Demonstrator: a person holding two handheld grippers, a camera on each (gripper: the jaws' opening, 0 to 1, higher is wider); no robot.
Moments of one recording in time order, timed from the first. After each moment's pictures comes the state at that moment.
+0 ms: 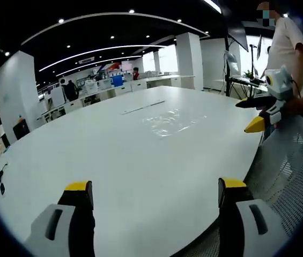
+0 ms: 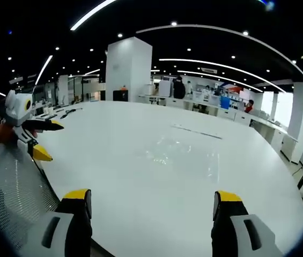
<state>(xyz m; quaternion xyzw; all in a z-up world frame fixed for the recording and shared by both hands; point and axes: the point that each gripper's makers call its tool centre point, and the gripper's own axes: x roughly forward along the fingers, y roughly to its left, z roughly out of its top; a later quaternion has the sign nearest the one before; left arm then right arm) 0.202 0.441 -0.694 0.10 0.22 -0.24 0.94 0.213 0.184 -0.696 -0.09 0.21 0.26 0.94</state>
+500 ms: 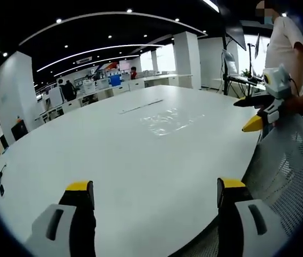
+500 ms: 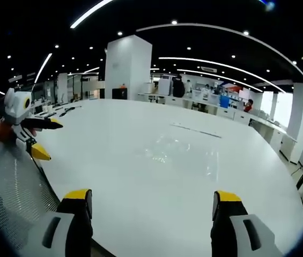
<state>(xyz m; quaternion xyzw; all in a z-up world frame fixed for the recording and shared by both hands) 0.201 0.439 -0.696 0.10 0.22 -0.24 0.94 0.212 0.183 -0.697 -0.09 0.22 0.26 0.94</state>
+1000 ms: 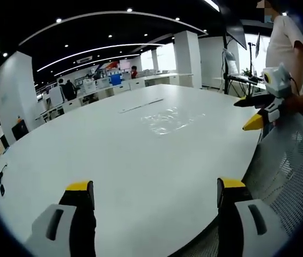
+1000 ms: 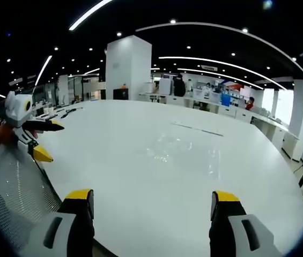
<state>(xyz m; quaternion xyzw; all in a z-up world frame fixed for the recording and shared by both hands) 0.201 0.440 -0.697 0.10 0.22 -0.24 0.94 0.211 0.186 -0.698 -0.09 0.22 0.27 0.93</state>
